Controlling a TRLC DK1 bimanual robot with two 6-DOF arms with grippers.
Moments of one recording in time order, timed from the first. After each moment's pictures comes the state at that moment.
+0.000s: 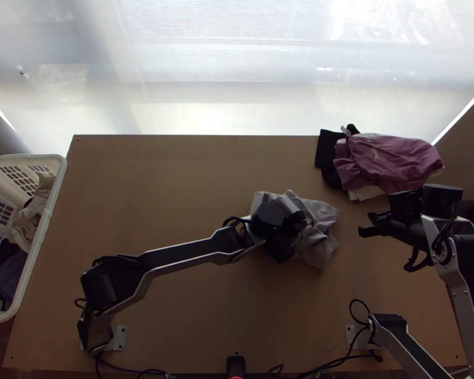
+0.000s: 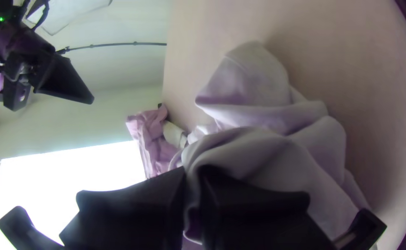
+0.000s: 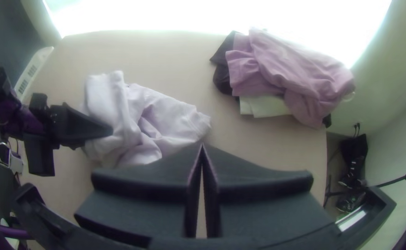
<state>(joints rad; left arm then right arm) -1.04 2.01 1.47 0.17 0.06 1.68 -0.02 0.94 1.03 -0.93 -0.18 -0.18</state>
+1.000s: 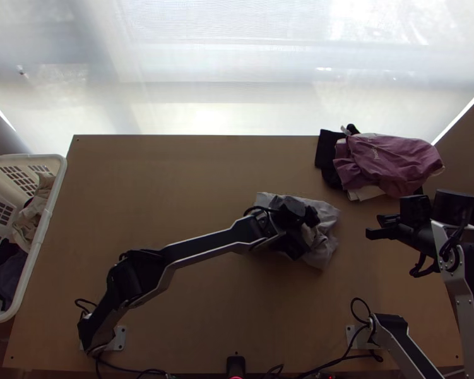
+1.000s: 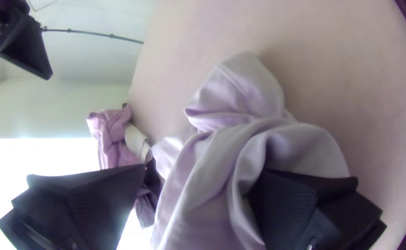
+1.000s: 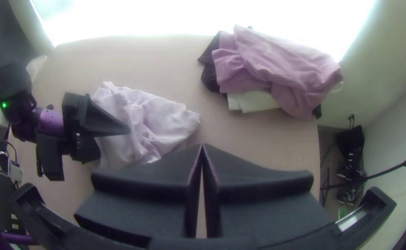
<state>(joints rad) -1.04 2.17 1.78 -0.20 0.09 1.52 -0.09 0.89 1.02 -0.96 -0.19 -0.18</state>
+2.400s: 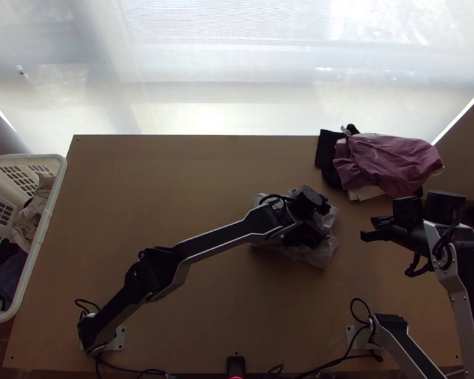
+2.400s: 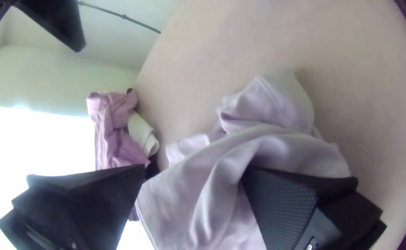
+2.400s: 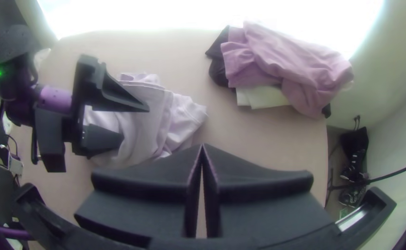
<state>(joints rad) -1.05 2.32 2.13 -0.45 0.06 1.35 -0.06 0.91 0.98 -0.93 -0.20 -0.19</state>
